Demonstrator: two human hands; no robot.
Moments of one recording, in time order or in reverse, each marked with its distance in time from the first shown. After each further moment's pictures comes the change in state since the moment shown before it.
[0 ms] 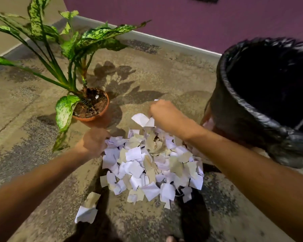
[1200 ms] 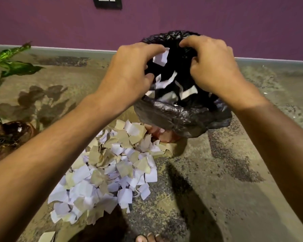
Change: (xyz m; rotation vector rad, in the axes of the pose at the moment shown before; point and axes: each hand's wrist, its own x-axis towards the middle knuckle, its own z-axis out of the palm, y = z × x) left_hand -0.035 0.279 -0.194 -0.486 0.610 0.784; right_hand -0.213 0.141 -0.107 0.119 0.643 0.743
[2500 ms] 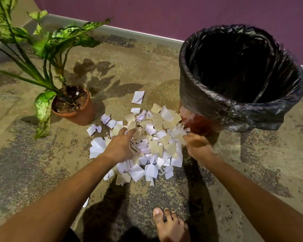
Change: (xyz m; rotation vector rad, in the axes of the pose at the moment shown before) left_hand -0.230 -0.136 0.054 0.077 -0.691 -0.732; right_hand -0.386 -0.082 0.190 0.063 -0.661 0.171
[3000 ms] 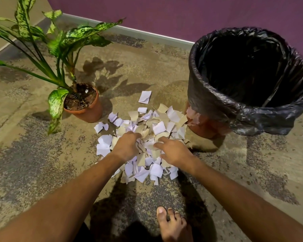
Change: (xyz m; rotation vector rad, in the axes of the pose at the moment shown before) left_hand 0.005 -0.001 0.010 -0.019 0.103 0.009; right_hand 0.195 -0.041 -0.118 -0.387 -0.215 -0.640
